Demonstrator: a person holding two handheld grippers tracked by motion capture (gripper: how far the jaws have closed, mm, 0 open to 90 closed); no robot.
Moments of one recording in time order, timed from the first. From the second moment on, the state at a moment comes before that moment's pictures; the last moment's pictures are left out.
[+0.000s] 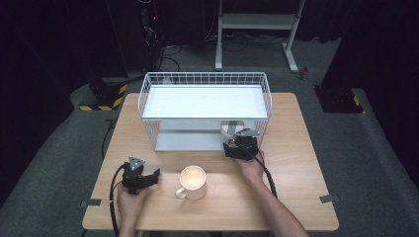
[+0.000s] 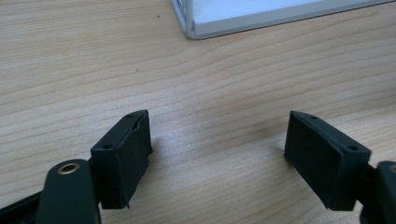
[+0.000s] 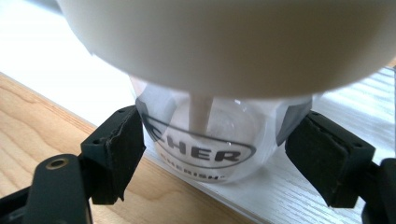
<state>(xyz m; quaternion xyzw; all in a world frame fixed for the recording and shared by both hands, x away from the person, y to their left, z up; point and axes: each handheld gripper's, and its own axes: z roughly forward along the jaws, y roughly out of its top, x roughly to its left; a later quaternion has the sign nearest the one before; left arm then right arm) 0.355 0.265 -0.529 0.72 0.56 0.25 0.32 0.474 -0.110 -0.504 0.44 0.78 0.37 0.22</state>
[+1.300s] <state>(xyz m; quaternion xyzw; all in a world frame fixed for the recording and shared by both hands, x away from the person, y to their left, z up) 0.355 0.265 -0.529 0.72 0.56 0.25 0.32 0.494 -0.108 -0.510 0.48 0.76 0.36 0.24</state>
